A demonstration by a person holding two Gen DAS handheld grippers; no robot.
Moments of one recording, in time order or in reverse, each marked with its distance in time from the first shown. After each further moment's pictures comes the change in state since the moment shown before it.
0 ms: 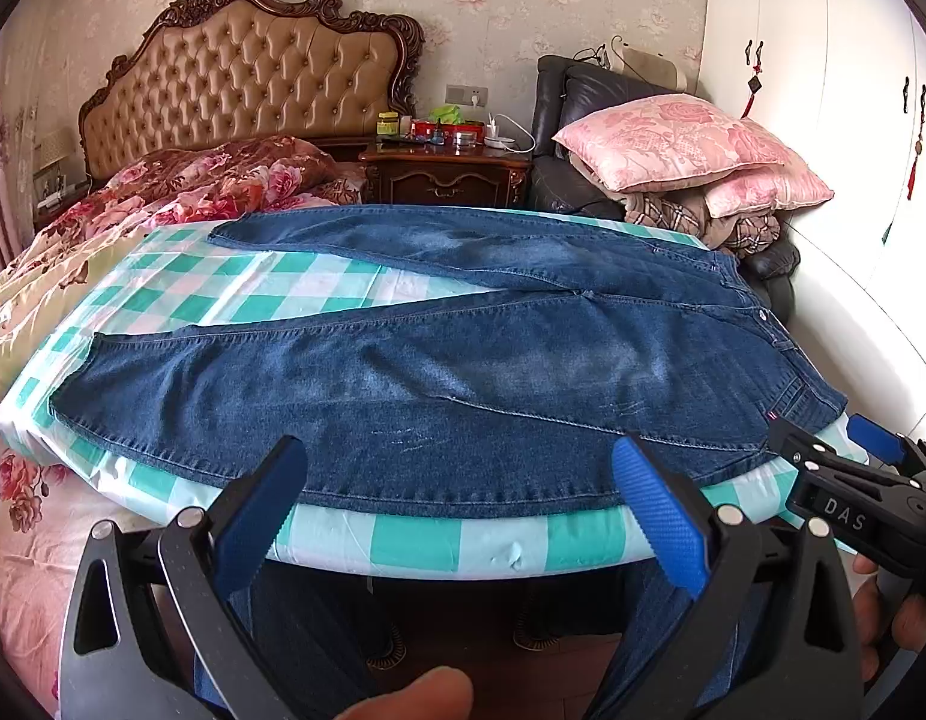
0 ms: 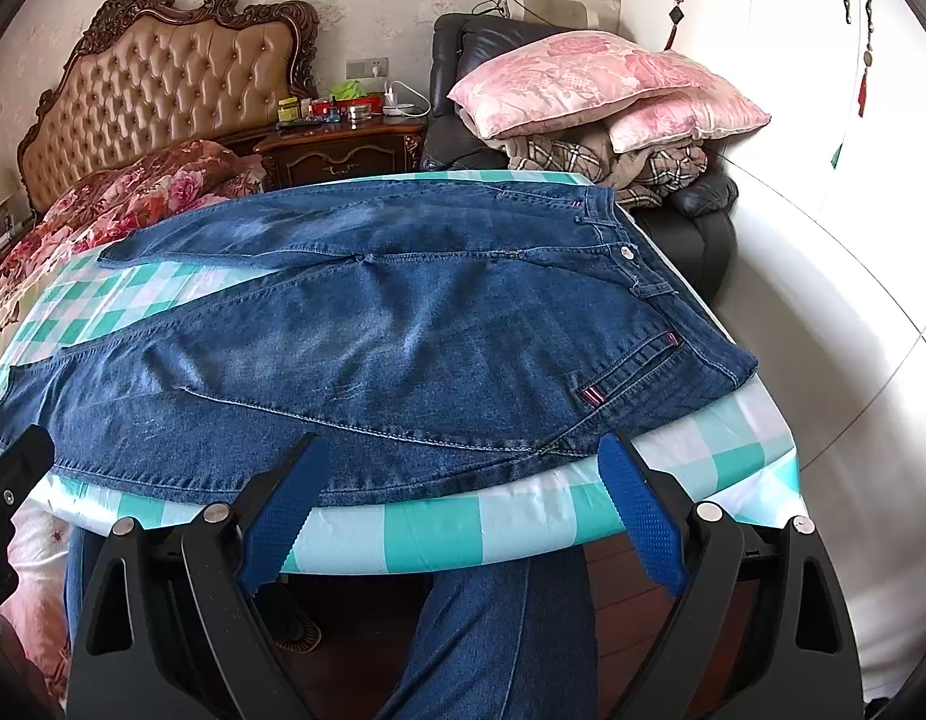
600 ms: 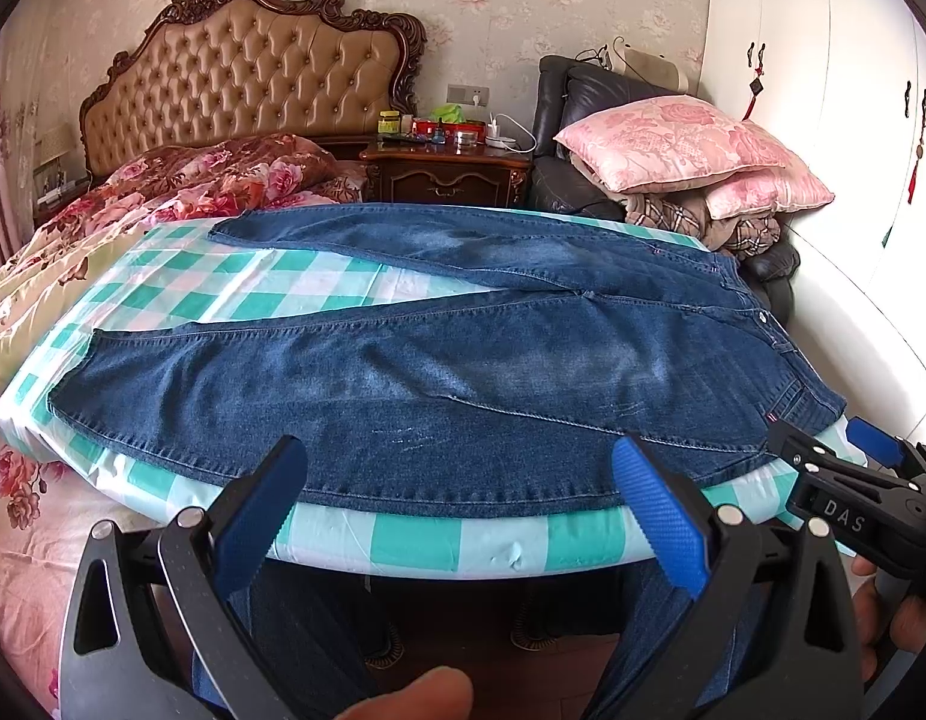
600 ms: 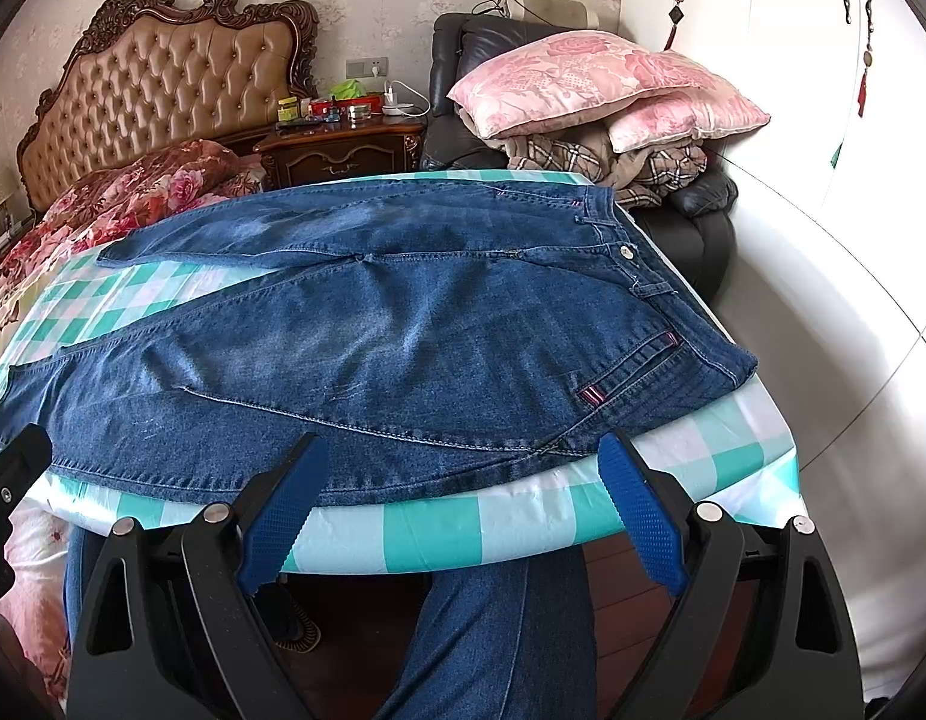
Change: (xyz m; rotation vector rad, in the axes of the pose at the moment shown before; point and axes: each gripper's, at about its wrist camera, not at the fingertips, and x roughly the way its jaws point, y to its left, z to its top) left arm 0.001 0.000 0.000 -0.002 0.003 -0.002; right arm 0.001 -0.001 -0.001 0.001 0.000 -0.001
